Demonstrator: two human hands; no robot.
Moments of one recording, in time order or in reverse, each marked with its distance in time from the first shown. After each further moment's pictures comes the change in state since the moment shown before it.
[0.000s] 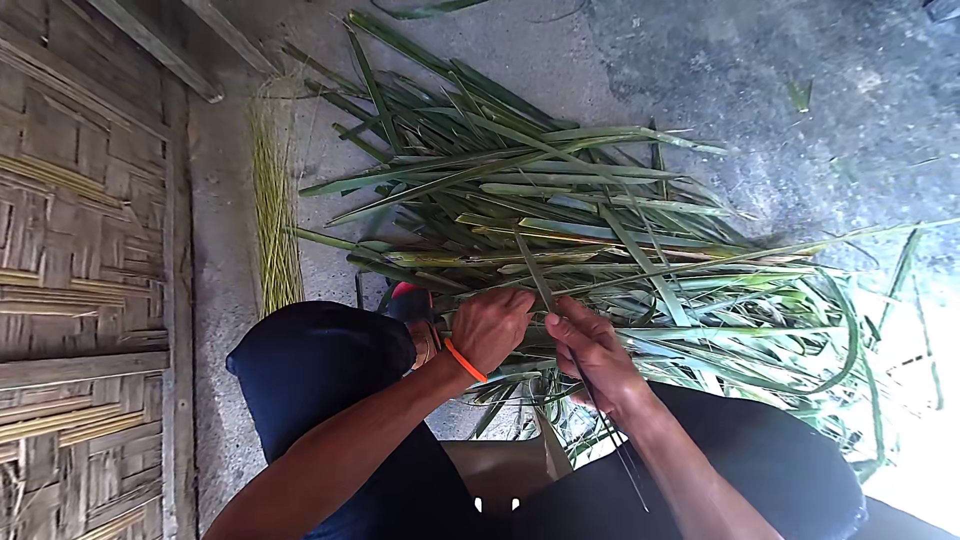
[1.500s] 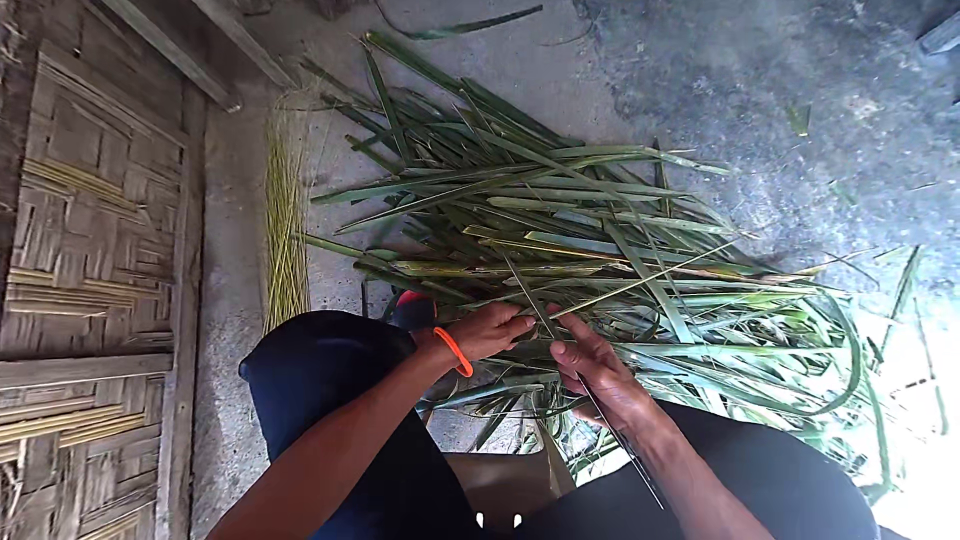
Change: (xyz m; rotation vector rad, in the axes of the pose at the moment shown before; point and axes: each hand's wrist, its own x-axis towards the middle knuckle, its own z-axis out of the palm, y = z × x) left_hand 0.034 -0.023 -0.041 -0.942 -0.867 -0.757; right_hand 0.006 0.016 -0.015 0.022 -0.202 -0.031
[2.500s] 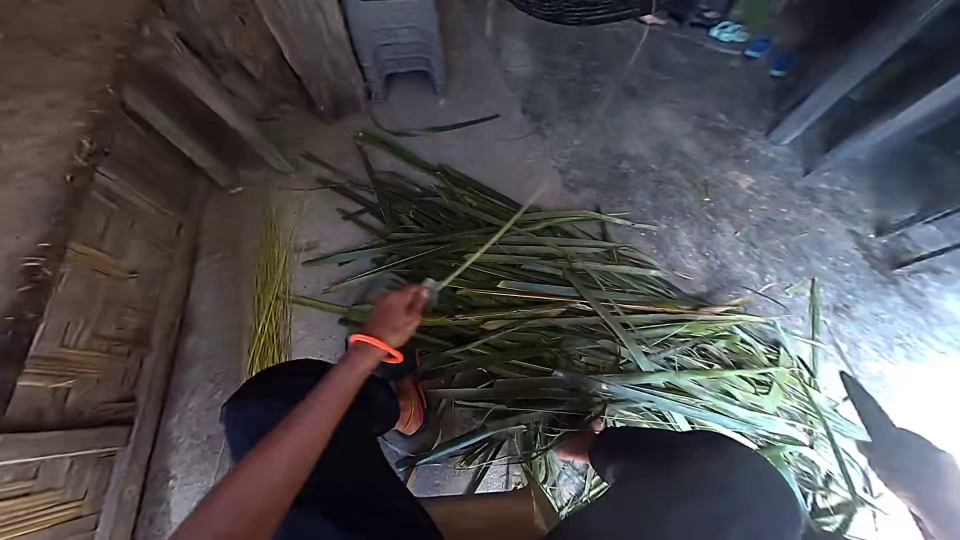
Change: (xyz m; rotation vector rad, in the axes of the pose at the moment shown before) left_hand -0.022 0.000 -0.071 0.526 0.604 0.021; right_hand -0.224 -0.047 -0.261 -1.383 1.120 0.468
